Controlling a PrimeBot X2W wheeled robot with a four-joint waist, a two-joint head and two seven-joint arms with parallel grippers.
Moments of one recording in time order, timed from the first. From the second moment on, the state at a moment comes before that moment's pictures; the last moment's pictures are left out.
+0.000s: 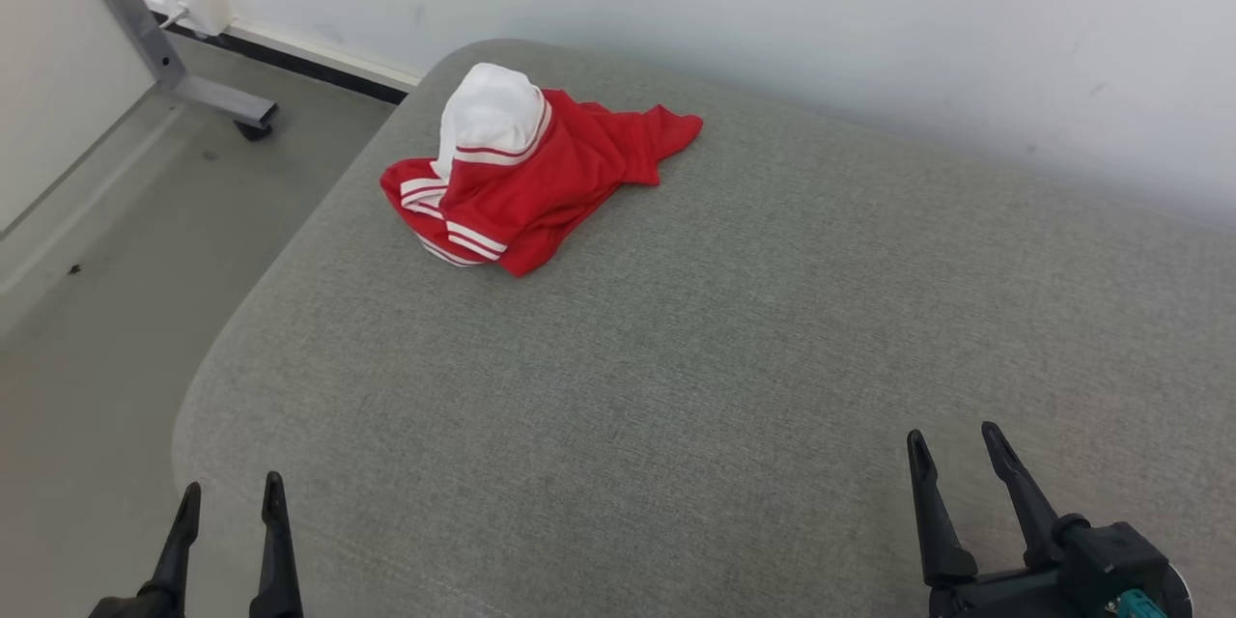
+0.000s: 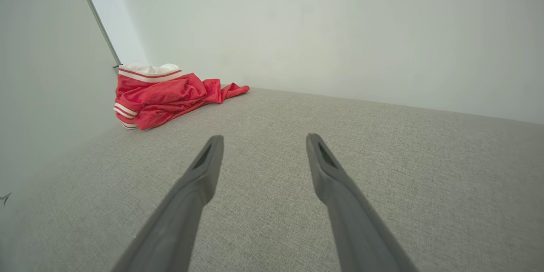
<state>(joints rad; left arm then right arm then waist) 0.00 0.09 0.11 0.18 -0.19 -0.13 -0.26 0.02 -0.09 0.06 0.12 0.17 0.13 -0.22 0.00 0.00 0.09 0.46</state>
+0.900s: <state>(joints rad) -0.49 0.24 0.16 0.29 -0.24 -0.13 -0.26 -0.09 -0.14 -0.01 0.01 0.13 0.13 -0.18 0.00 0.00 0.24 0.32</state>
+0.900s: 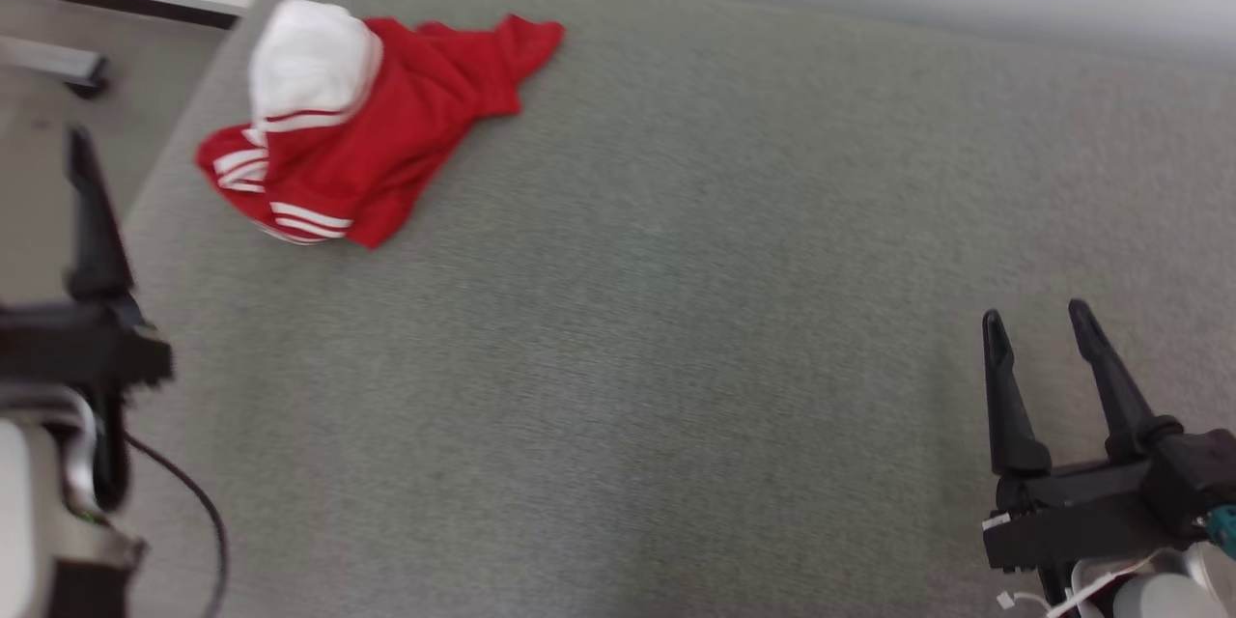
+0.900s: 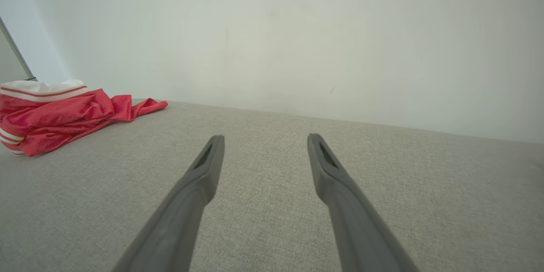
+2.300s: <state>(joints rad) -0.87 0.53 -0.02 0.81 -0.47 -0.10 0.06 -0.14 -0.11 -0.07 -0.06 0.10 0.13 -0.20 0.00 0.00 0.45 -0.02</state>
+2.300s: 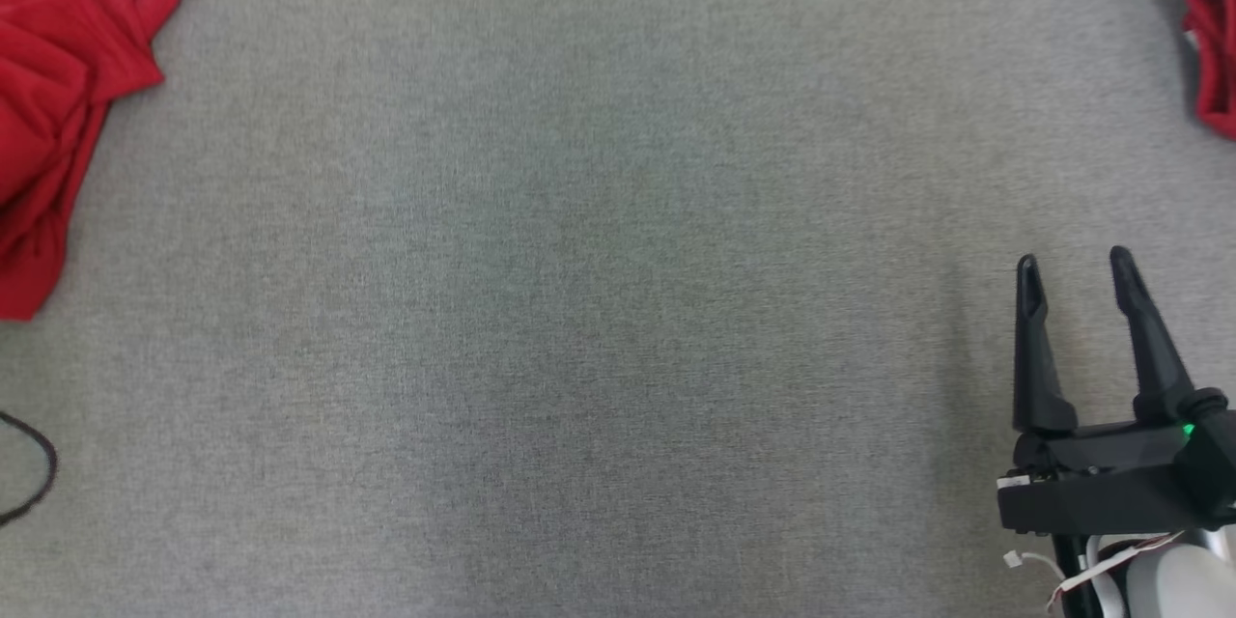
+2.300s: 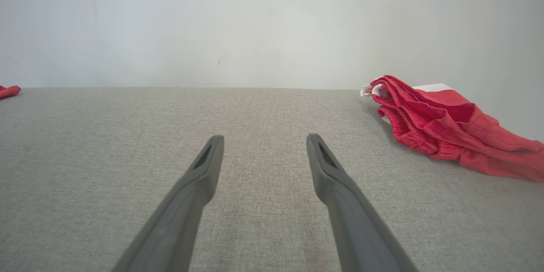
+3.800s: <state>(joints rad) -0.86 0.16 -0.43 0.35 -0.42 -0.07 -0.09 -0.14 -0.05 -0.04 0.11 0.21 0.13 -0.26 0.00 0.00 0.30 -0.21</state>
